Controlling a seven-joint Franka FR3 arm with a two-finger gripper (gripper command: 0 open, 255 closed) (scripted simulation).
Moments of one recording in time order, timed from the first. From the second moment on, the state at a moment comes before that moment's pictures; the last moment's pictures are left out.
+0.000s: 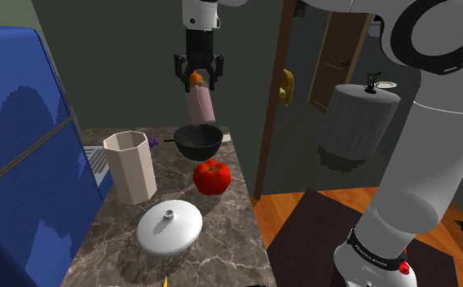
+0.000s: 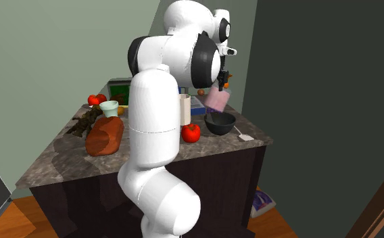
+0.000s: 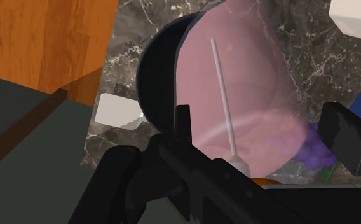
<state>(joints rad) -0.12 0.11 0.32 -1.48 -0.02 1.60 0.57</state>
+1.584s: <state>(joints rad) -0.13 0.08 0.32 -1.68 -0.01 1.78 0.56</state>
